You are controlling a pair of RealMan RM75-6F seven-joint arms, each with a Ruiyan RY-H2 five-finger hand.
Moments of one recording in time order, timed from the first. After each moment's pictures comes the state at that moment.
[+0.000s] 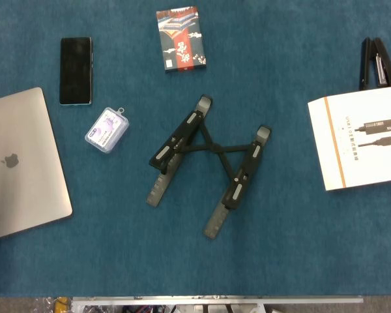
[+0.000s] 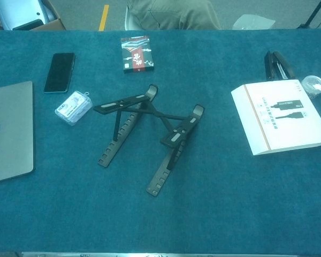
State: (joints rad) left arm -0.07 -1.09 -0.06 -1.72 1.45 1.52 0.25; right arm 0.08 -1.12 0.06 -1.56 -1.50 1.47 -0.03
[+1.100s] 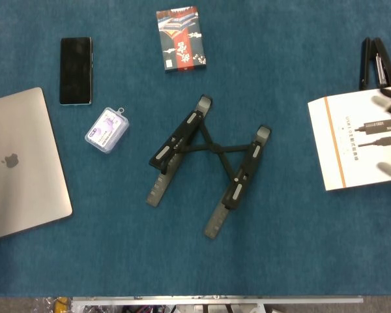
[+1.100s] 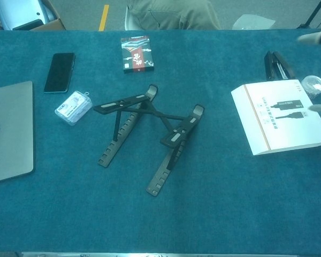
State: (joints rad) left arm -0.08 -1.07 -0.07 -1.74 1.46 1.53 0.26; right arm 0.29 -1.12 0.03 -1.61 -1.73 1.31 0.13
